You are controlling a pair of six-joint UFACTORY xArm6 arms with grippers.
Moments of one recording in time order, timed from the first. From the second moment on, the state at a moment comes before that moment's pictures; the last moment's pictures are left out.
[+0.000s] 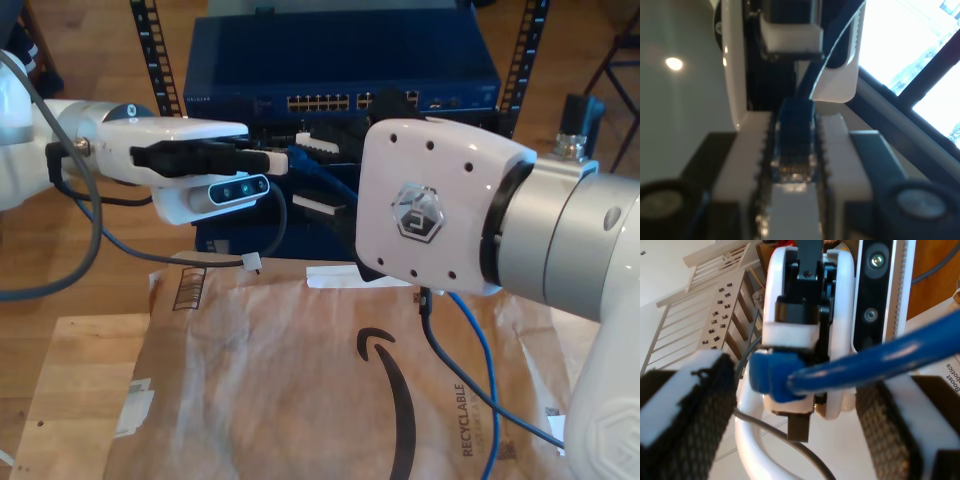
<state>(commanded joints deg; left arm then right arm) 11.5 8.2 -67.0 -81.5 132.9 -92.5 46.2 -48.7 -26.4 35.6 2.1 78.5</state>
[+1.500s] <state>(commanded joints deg) 11.3 9.4 -66.3 -81.1 133.2 -94.8 46.3 -48.0 -25.9 35.6 2.0 78.5</state>
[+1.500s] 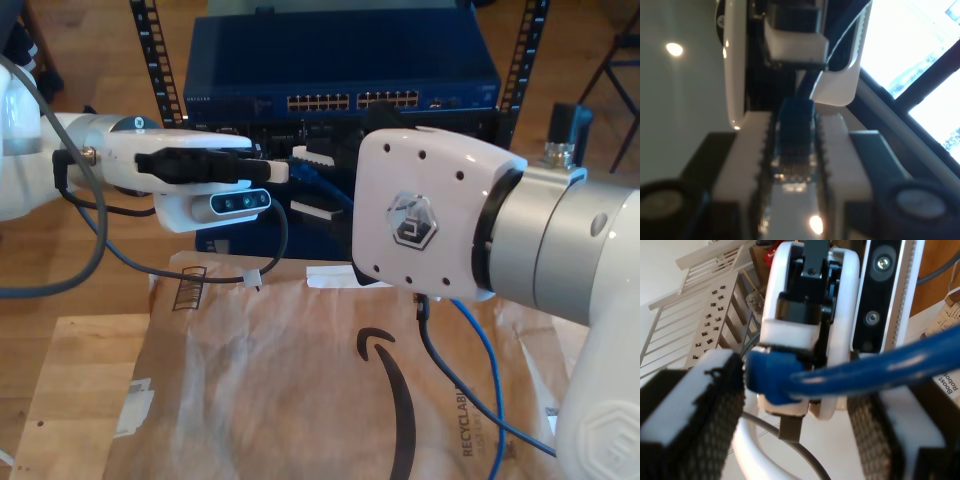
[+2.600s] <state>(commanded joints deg) 28.3 5.4 -66.8 -71.8 123.8 -92.9 42.7 -36.0 -21.5 35.0 -27.5 78.9</state>
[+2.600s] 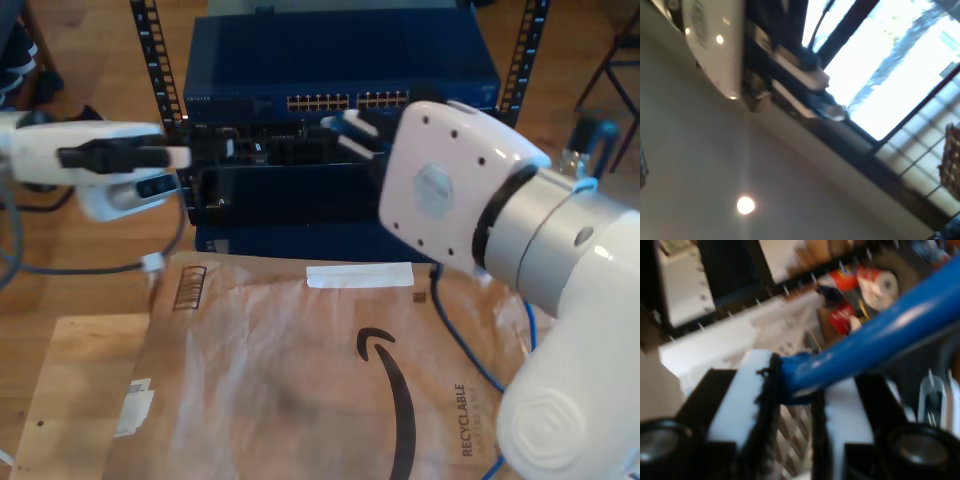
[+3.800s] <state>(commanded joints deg) 79.3 -23.1 -26.9 9.7 92.8 -27.1 48.5 7.2 -26.6 57.5 -80.8 58.0</state>
